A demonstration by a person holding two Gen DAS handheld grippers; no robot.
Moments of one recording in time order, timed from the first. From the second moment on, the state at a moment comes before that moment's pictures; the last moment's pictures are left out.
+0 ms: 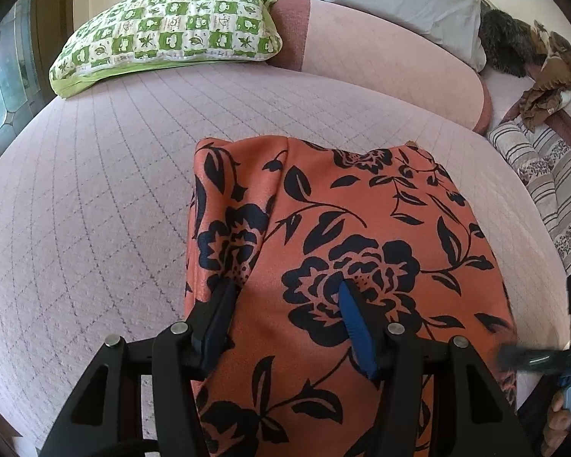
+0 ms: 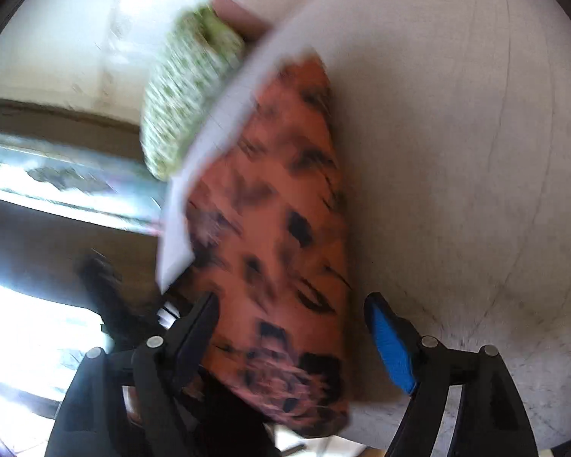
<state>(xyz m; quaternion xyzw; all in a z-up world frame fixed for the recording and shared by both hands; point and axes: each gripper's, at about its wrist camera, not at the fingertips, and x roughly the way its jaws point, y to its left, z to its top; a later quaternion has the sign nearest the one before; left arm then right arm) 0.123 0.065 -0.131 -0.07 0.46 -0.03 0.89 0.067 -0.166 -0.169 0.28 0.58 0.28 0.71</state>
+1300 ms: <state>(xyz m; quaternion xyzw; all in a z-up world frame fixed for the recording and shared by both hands) 0.108 0.147 -0.094 -0.23 0.46 -0.10 0.85 0.109 -0.101 -0.121 0.17 0.53 0.33 0.76</state>
